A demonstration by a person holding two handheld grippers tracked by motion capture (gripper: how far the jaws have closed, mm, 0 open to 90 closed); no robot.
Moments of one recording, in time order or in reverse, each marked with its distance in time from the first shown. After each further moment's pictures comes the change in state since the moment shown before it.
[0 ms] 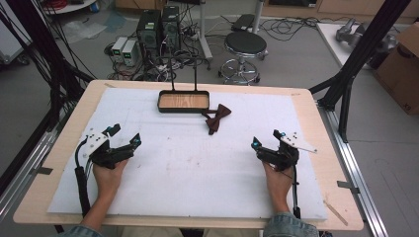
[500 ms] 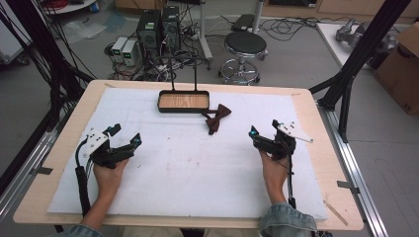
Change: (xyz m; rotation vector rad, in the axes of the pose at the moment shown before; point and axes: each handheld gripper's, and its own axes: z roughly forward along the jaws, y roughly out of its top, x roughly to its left) left arm 0.000 0.000 0.001 -0.005 -0.008 -0.007; right arm 0.007 0.029 0.022 -0.026 -0.045 -0.002
